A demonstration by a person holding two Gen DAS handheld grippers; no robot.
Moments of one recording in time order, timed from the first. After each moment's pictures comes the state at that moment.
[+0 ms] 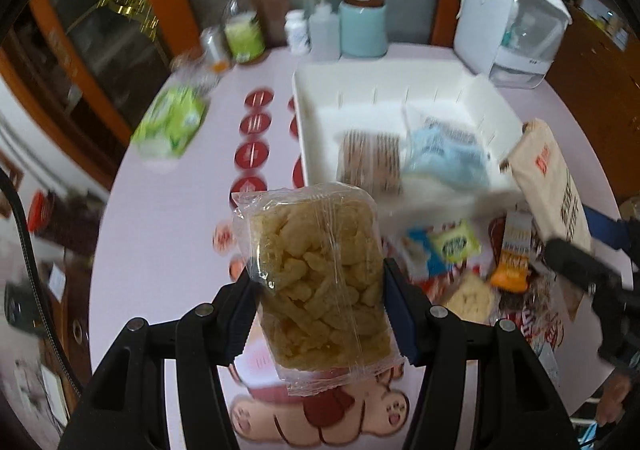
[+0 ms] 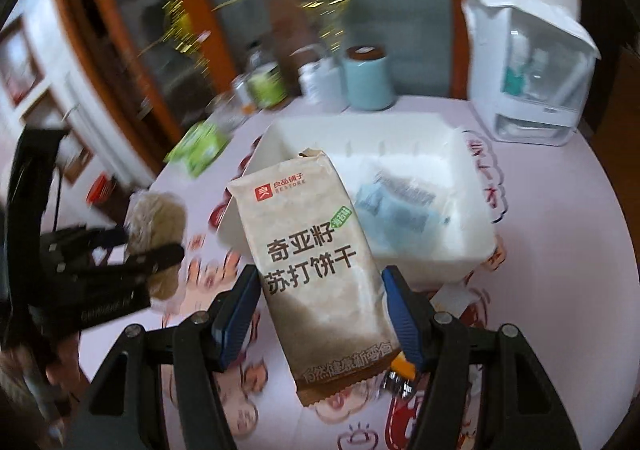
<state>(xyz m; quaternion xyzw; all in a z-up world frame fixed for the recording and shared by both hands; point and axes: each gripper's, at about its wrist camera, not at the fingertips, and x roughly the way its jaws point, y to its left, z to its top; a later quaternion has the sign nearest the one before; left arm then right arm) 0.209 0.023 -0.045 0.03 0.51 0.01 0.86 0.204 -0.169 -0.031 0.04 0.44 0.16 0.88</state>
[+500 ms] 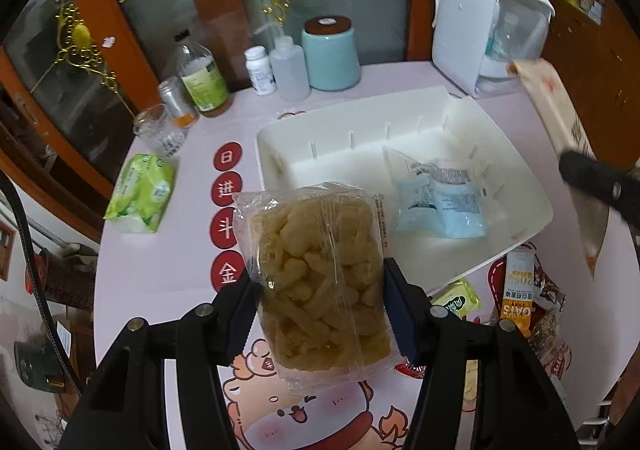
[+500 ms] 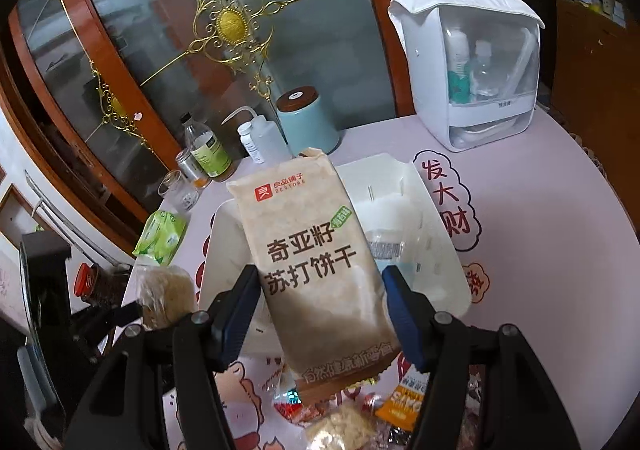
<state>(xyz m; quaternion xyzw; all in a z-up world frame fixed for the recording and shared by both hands) 0.286 -0.002 -0.047 0.08 0.50 -0.03 0.86 0.258 -0.190 -0.022 0.12 0.42 0.08 0.90</state>
